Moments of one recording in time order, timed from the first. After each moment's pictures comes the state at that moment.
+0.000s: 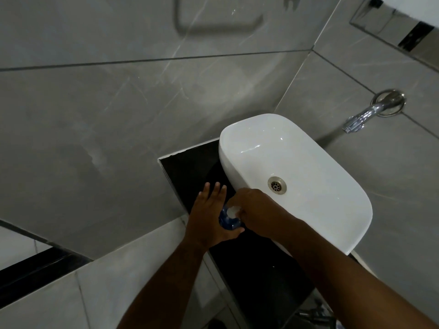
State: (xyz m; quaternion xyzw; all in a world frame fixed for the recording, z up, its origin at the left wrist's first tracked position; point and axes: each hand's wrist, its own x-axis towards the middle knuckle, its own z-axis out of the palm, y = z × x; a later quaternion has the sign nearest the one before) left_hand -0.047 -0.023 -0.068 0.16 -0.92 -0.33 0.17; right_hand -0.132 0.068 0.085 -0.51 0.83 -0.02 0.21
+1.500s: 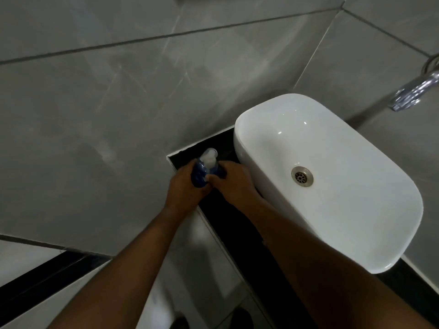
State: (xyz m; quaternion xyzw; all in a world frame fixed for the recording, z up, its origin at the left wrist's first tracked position) left_hand -0.050 -0.140 -0.059 0.29 -0.82 -0.46 0.20; right_hand -0.148 -0.034 -0.009 -0.34 0.86 -0.34 0.18
